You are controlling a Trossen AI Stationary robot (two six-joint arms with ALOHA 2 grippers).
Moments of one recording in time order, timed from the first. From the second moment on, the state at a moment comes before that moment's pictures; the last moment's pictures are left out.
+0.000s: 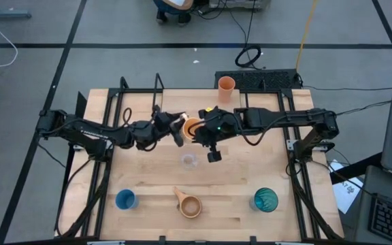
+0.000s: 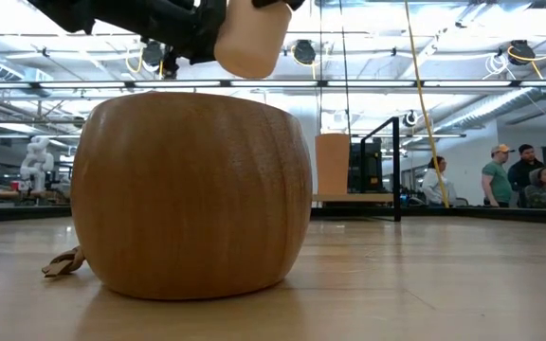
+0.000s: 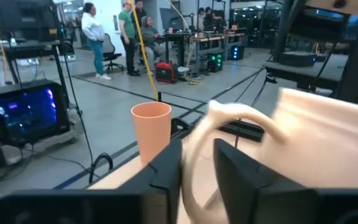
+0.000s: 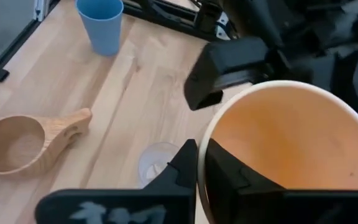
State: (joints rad) left arm -0.05 1.32 0.70 0.60 -0.63 -0.04; right arm 0.03 1.68 1.66 -0.68 0.02 -0.27
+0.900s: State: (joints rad) left arm -0.25 1.13 0.70 0.33 -0.86 0.11; right arm -0.14 1.65 1.66 -0.64 0.04 -0.02
